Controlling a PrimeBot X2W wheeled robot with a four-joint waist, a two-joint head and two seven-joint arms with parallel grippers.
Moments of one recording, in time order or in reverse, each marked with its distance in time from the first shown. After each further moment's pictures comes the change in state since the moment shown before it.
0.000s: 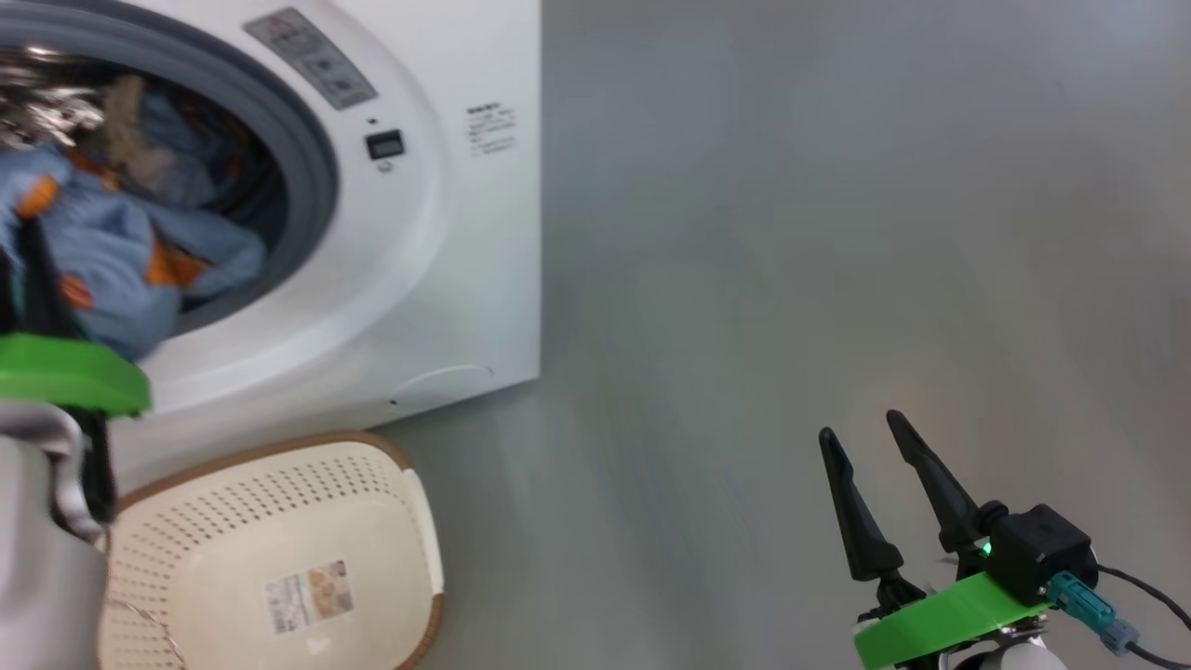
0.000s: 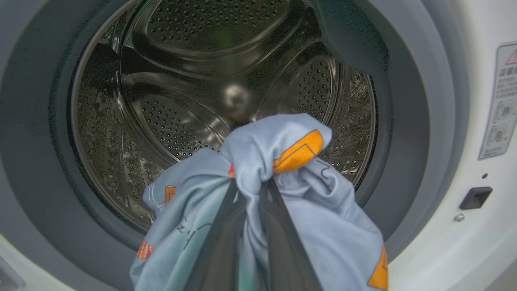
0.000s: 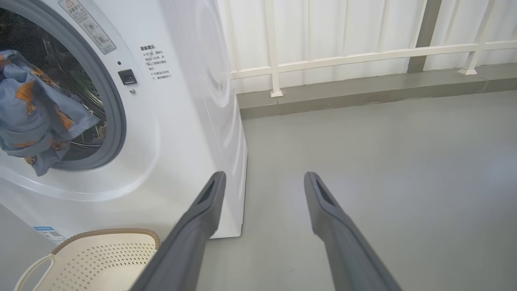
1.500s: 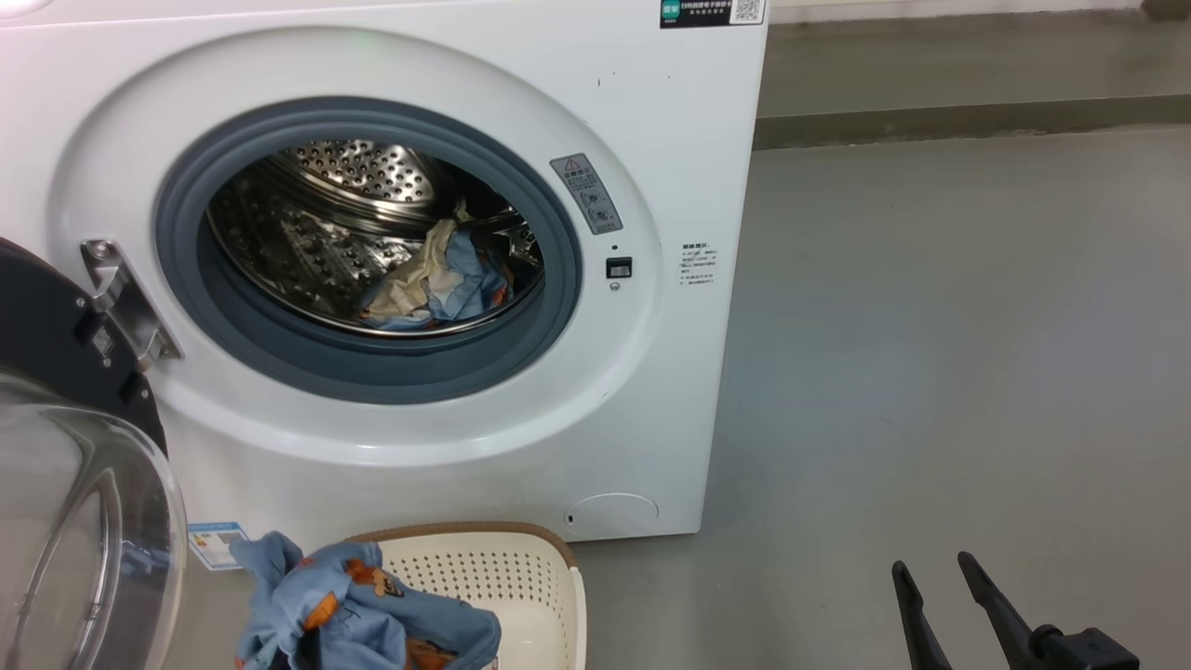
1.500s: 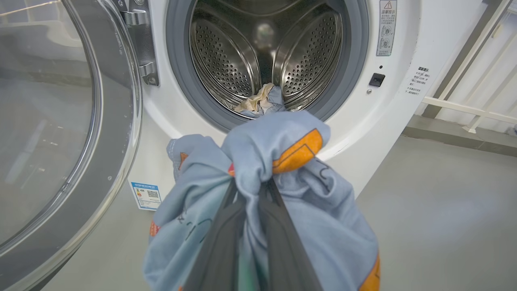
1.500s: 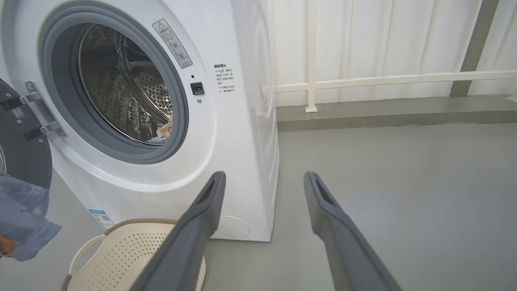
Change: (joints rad) left arm 0.827 -0.168 -0.118 -0.533 -0.018 0.071 0.100; right arm 0.208 -0.019 -0.098 0.040 -0.013 0.000 0.000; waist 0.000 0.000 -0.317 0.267
